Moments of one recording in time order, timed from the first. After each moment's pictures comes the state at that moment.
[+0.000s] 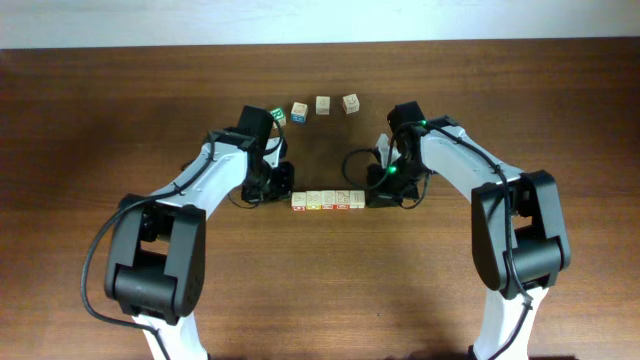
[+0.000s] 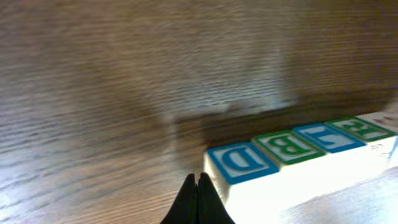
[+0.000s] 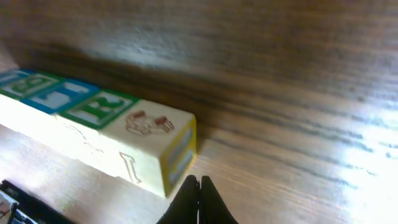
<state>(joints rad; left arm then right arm) -0.27 1.98 1.32 -0.75 0.32 -0.29 0.25 2.08 1.42 -0.93 -0.48 0.23</state>
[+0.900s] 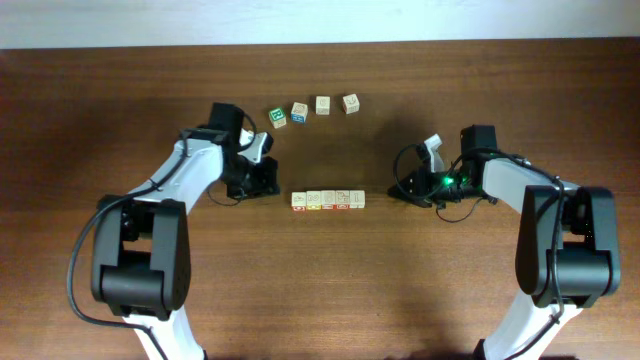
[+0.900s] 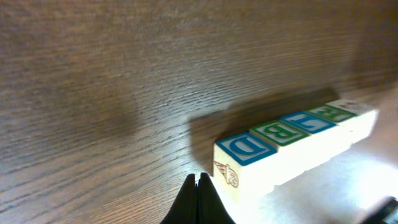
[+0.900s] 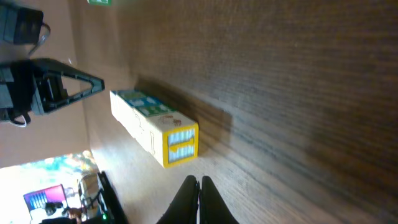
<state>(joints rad) -0.15 1.98 1.31 -0.76 0.50 -0.15 -0.05 1.98 1.08 -0.49 -0.96 0.07</state>
